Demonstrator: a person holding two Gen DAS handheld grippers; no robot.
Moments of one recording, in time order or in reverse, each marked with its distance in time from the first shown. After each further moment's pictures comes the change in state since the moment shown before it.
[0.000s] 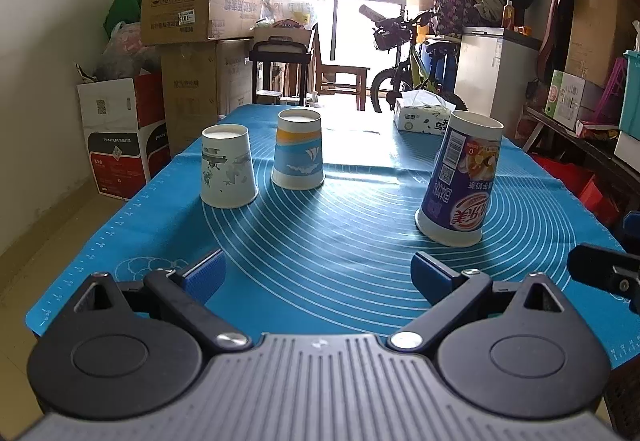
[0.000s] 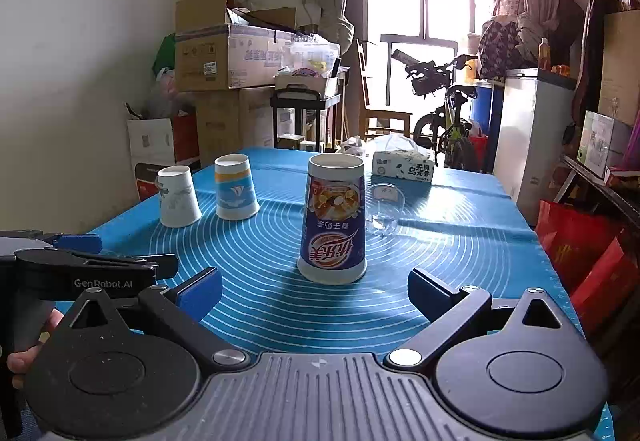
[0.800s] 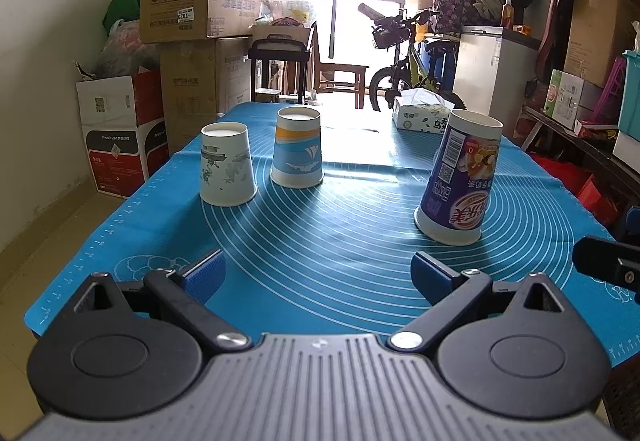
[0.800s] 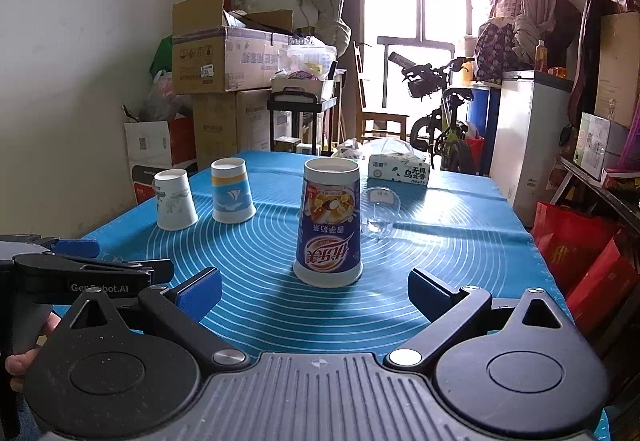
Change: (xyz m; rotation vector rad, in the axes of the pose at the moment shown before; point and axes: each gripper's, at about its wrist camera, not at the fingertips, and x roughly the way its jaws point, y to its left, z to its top) left arm 0.000 0.001 -0.001 0.000 0.004 -0.006; right arm -0.003 0.002 0.002 -0.001 -0.009 -0.009
